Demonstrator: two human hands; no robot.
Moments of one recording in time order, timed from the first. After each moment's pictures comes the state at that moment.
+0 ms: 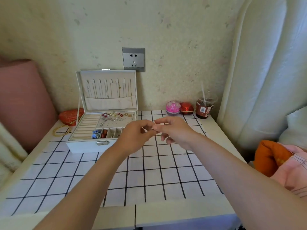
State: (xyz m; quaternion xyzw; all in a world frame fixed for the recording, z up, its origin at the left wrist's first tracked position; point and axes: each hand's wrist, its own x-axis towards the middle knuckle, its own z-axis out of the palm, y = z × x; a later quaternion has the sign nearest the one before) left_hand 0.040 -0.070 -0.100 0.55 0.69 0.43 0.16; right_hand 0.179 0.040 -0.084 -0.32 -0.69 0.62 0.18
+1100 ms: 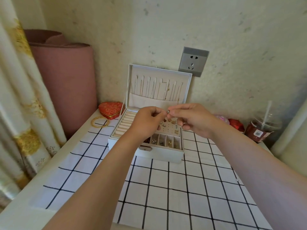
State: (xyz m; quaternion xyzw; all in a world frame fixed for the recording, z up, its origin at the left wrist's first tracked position) left_hand -0.071 -0.091 -0.086 0.36 0.70 0.59 0.18; right_hand 0.042 0.045 -0.052 -0.24 -0.72 0.63 0.14
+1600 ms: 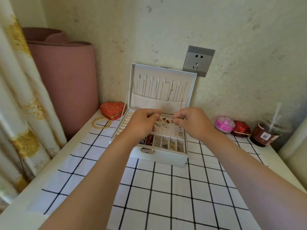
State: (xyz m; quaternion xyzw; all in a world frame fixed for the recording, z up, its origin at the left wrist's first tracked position) left_hand -0.089 -0.098 -0.089 0.33 0.73 0.57 0.21; right_hand 0.025 0.065 -0.088 -0.24 -0.92 0.23 0.20
